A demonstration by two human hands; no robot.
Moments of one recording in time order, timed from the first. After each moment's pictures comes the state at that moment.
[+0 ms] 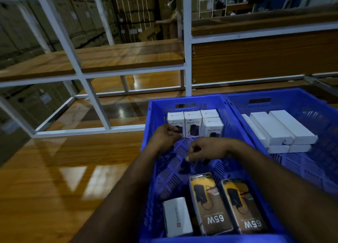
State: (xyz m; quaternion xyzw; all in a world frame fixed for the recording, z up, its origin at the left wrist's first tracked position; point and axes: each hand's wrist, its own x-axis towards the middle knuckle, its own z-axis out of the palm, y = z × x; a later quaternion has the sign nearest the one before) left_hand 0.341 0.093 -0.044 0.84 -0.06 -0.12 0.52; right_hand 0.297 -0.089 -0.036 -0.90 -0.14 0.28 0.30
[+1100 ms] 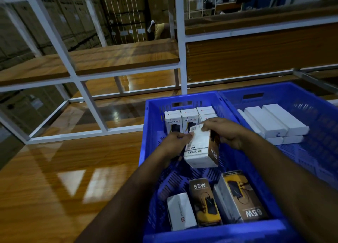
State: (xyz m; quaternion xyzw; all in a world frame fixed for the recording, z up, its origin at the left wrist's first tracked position) left_hand 0.301 0.078 -0.037 0.80 -0.08 -0.24 0.54; right_hand 0.281 -0.109 -0.021 -0.75 0.14 0.11 0.64
